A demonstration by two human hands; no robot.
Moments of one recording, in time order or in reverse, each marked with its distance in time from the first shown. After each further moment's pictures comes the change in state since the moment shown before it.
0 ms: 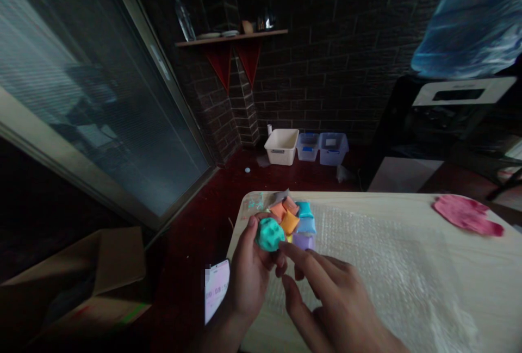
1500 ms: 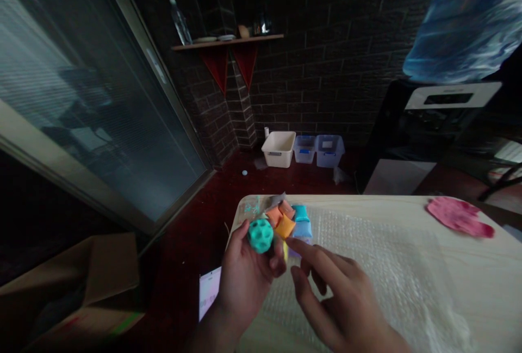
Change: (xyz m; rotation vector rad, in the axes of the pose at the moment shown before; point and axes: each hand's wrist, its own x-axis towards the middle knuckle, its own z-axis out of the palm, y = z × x) left_hand 0.006 0.006 0.002 -0.178 -0.106 -0.159; right_hand -0.004 0.015 -0.009 0.056 0.079 0.046
